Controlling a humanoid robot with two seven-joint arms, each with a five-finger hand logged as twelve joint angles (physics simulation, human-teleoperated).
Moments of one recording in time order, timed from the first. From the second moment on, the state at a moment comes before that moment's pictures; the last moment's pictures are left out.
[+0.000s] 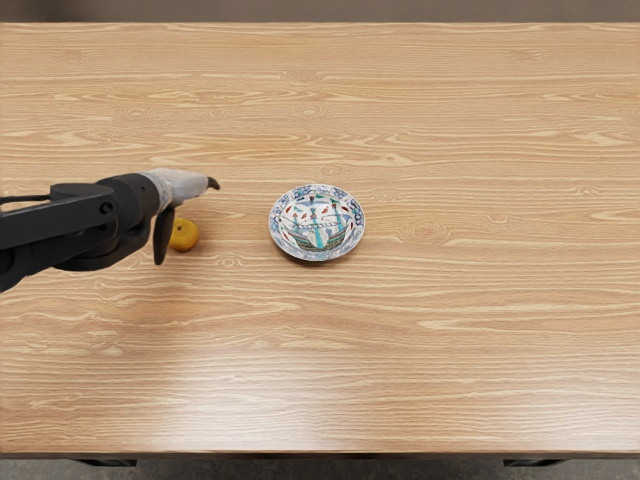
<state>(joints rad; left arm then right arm) -1.21 0.52 -0.01 -1.36 1.30 -0.17 0.61 -0.05 0.00 -0.02 0.26 0.04 -0.10 0.05</state>
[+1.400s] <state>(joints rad) -1.18 0.51 0.01 -1.35 1.30 -0.14 0.61 -0.05 0.00 -0.02 0.26 0.04 -0.10 0.05</state>
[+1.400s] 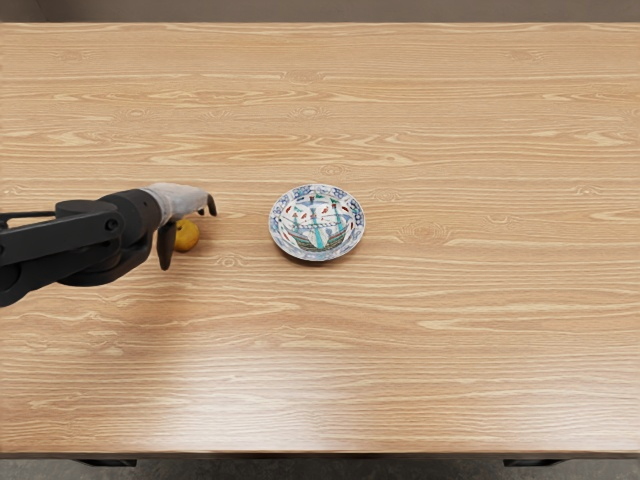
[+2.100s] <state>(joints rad) -1.14 0.51 0.02 -1.36 1.37 -0.08 0.61 -0.05 0.00 -0.02 0.26 0.04 -0.10 0.05</state>
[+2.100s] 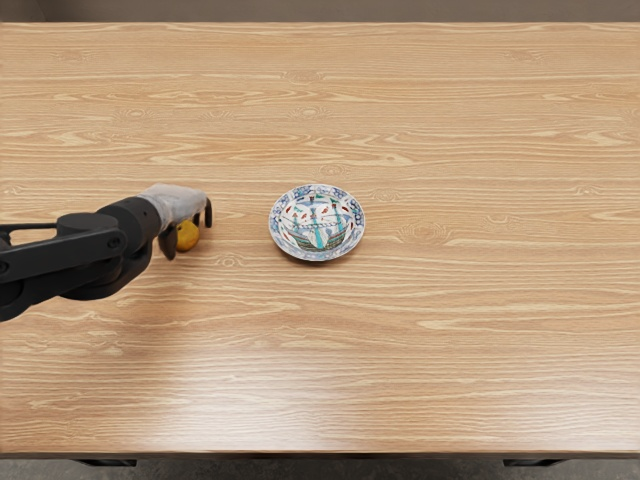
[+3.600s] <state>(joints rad) -1.34 0.33 0.02 -1.24 1.27 -0.11 0.61 -0.05 0.00 -0.03 0.26 0.04 -0.10 0.05</state>
